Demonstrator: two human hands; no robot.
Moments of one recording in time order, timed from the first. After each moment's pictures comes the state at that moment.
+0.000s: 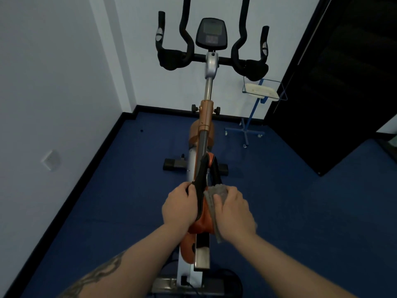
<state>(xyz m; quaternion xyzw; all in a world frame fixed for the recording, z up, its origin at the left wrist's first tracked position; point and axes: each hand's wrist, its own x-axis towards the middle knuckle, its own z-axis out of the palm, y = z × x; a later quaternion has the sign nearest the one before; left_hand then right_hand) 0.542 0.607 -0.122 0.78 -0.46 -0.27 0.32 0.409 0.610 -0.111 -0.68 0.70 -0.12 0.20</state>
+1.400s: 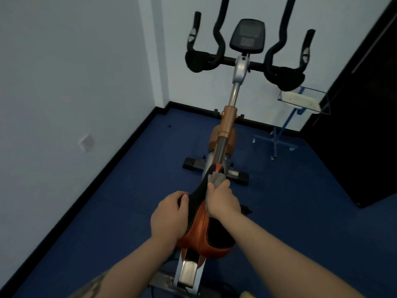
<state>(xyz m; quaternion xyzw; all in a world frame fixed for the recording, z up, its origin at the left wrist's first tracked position) 0.535 0.614 -0.117 0.82 -0.41 -0.23 0.32 0.434 0.522 -0.108 -0.66 0.68 -0.01 0.32</state>
